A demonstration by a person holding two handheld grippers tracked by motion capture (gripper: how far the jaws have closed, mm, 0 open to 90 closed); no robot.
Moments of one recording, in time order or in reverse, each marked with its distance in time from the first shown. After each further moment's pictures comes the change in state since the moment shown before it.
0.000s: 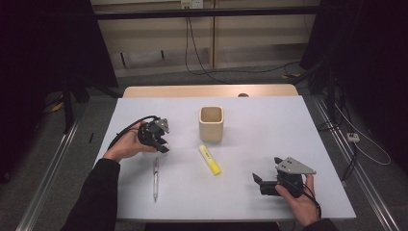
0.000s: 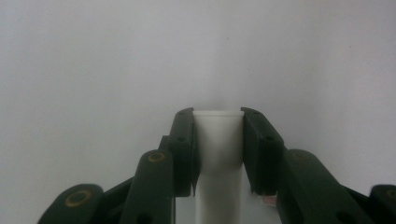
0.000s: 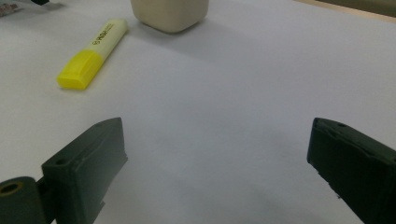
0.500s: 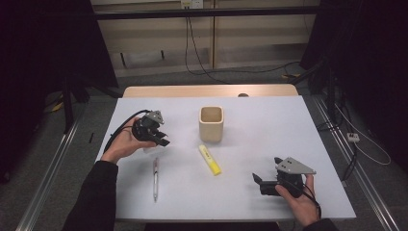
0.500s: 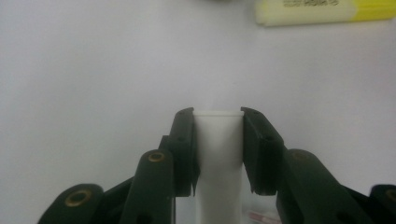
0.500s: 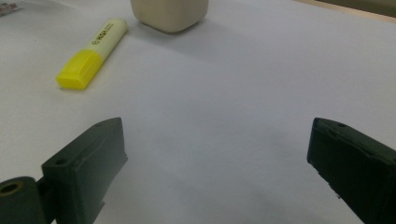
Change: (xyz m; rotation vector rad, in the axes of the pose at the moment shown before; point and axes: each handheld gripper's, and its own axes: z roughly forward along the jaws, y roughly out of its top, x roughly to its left) left arm -0.004 -0.002 -0.023 -0.163 0.046 -0.117; right arm 0.000 0.000 0.000 0.000 -0.002 -0.001
